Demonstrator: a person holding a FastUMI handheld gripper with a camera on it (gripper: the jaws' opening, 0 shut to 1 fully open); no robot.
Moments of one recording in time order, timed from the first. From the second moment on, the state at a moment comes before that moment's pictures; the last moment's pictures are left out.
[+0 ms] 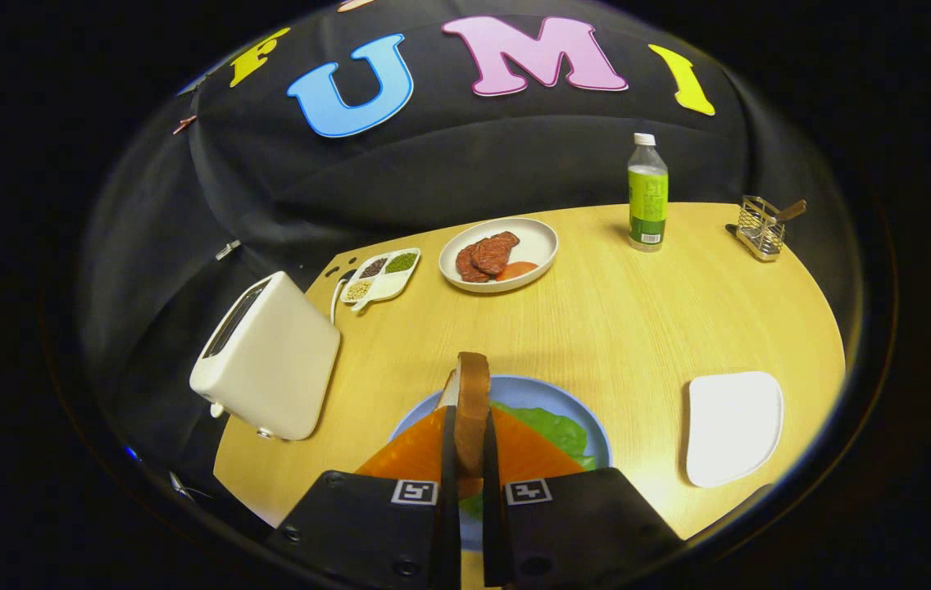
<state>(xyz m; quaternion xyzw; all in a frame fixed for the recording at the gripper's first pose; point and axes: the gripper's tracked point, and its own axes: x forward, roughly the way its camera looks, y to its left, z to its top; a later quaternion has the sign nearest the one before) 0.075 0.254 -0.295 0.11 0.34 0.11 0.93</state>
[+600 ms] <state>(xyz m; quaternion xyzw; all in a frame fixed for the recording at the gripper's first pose) 0.053 0.204 -0.295 0.06 0.34 0.07 0.94</state>
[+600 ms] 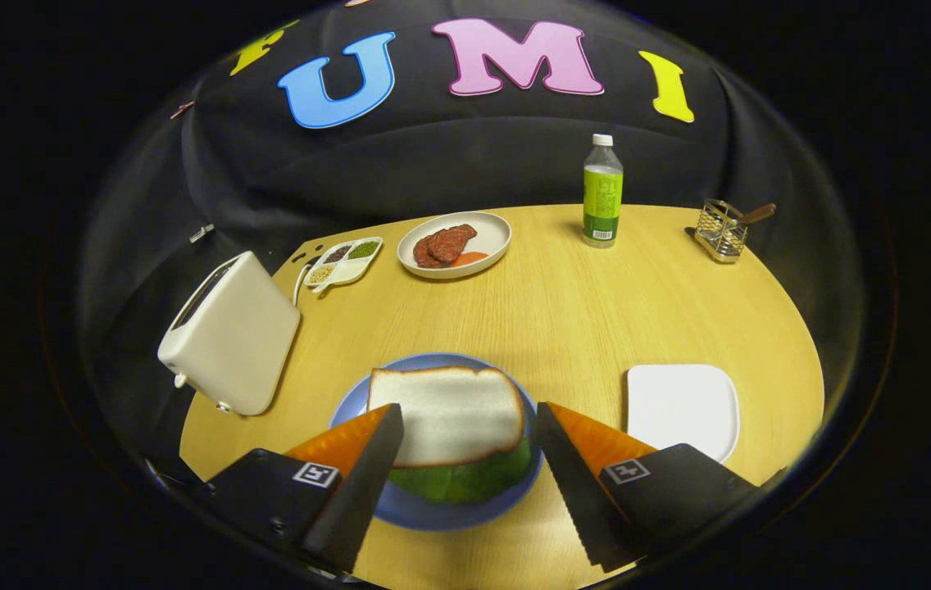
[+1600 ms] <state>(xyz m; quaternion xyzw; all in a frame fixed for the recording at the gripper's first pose) 0.033 0.163 -0.048 -0.02 0.08 0.09 0.99</state>
